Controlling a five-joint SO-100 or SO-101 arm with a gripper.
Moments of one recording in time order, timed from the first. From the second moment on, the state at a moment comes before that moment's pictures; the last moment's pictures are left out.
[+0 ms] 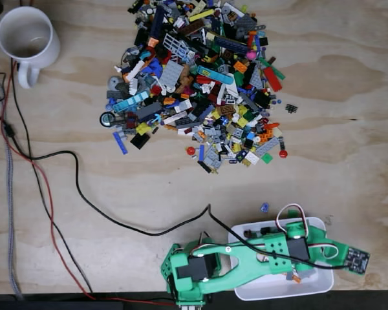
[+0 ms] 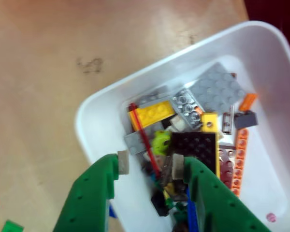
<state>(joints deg) 74.4 113.1 102.8 75.5 -58.3</state>
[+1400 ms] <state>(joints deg) -3.6 176.3 149.5 67.3 -72.3</state>
